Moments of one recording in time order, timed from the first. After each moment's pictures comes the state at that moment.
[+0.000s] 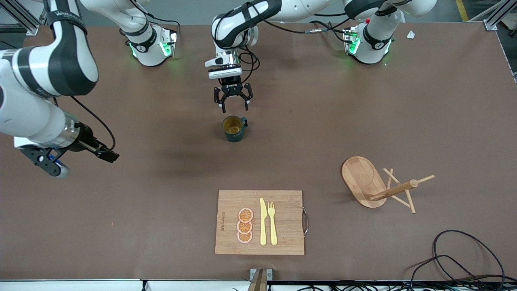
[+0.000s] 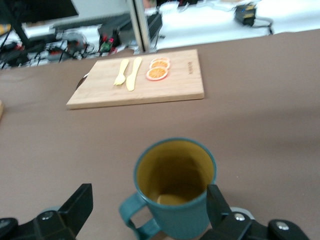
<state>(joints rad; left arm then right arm) -0.77 0.80 -0.69 -1.60 1.52 1.77 -2.04 0.21 0.24 -0.08 -1.59 0.02 1.76 0.76</state>
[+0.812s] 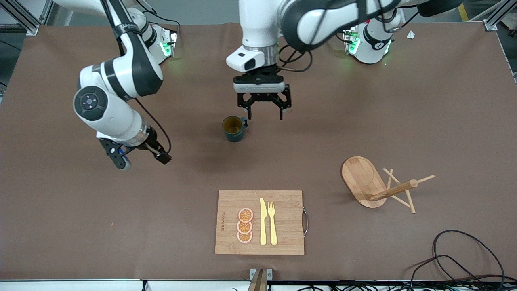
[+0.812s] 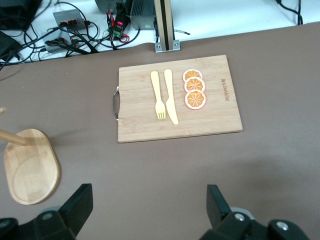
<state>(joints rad) 0.11 0.68 -1.36 -1.53 1.14 1.79 -1.21 0.41 0.25 -0.08 -1.81 0.13 2.01 1.18</state>
